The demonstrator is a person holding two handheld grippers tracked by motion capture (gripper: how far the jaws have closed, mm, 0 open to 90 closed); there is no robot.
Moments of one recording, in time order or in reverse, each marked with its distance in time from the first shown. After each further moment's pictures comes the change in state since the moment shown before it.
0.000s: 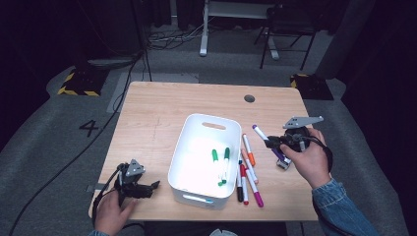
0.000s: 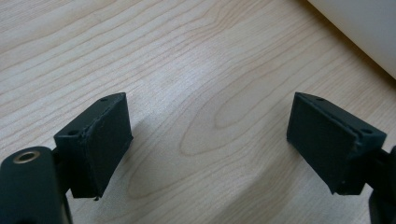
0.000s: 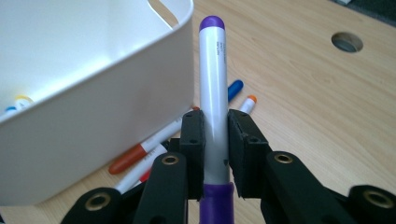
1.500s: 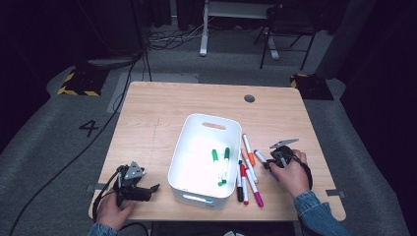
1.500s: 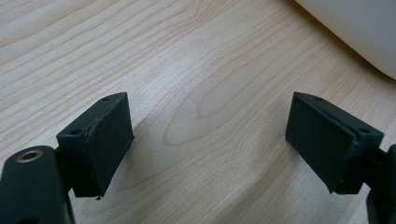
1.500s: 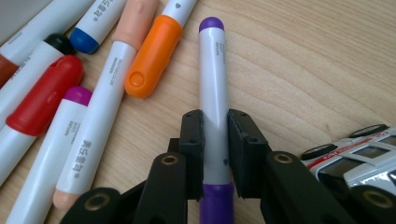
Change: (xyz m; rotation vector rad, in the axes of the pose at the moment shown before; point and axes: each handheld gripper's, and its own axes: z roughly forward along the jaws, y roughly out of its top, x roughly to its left) left arm -0.003 -0.004 -0.004 0.001 -0.044 0.039; right arm -0.015 -0.087 0.087 0.269 -0.131 0.162
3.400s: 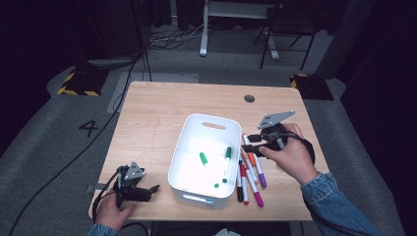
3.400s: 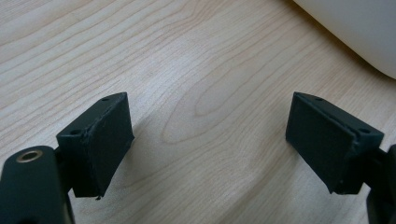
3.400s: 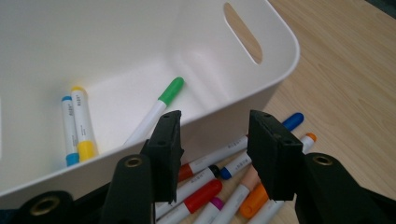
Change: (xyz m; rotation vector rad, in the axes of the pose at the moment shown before) left arm 0.000 -0.001 -0.001 -0.001 -0.004 0.008; right arm 0.060 0.092 -0.098 -0.194 0.236 -0.327
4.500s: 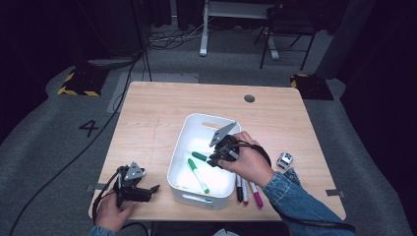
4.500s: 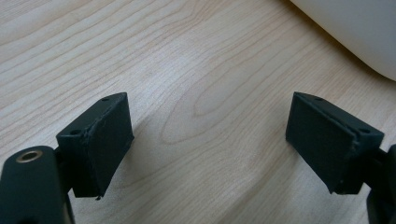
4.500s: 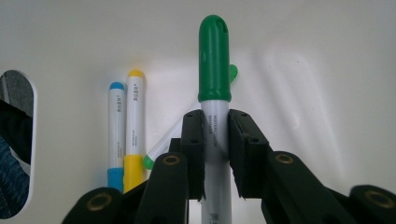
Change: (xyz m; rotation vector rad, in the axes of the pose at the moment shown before) left arm -0.001 0.000 0.000 0.001 0.003 0.000; right arm 0.066 0.039 0.088 0.172 0.167 -0.216
